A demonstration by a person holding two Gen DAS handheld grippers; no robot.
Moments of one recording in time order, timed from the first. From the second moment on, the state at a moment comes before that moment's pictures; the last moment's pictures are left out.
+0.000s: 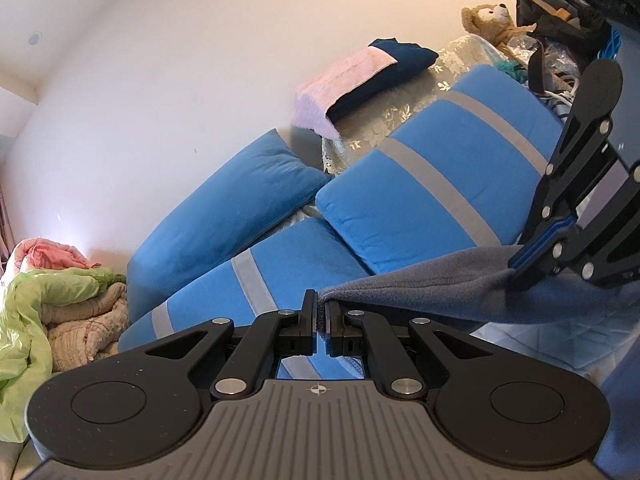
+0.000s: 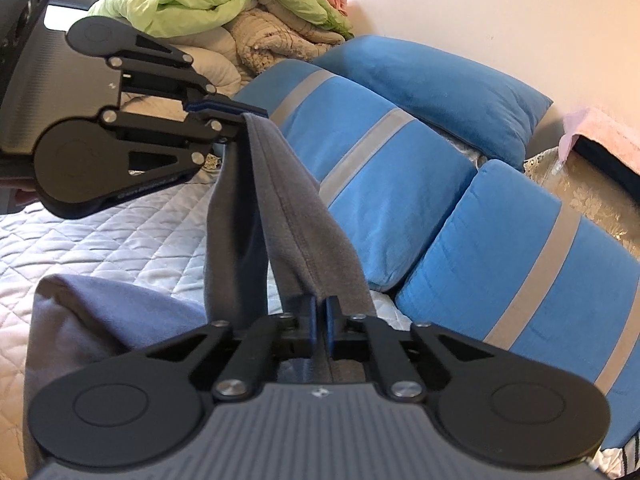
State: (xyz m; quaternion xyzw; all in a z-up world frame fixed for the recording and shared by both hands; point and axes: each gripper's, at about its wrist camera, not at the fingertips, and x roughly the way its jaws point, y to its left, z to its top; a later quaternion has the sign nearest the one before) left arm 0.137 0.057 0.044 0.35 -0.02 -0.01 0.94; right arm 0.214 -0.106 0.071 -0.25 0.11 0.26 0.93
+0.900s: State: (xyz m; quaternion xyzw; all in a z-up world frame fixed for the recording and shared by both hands) left arm 0.144 0.051 0.042 0.32 0.17 -0.31 0.88; right arm 0.168 -0.101 0.033 -0.48 0.03 0.25 0.84
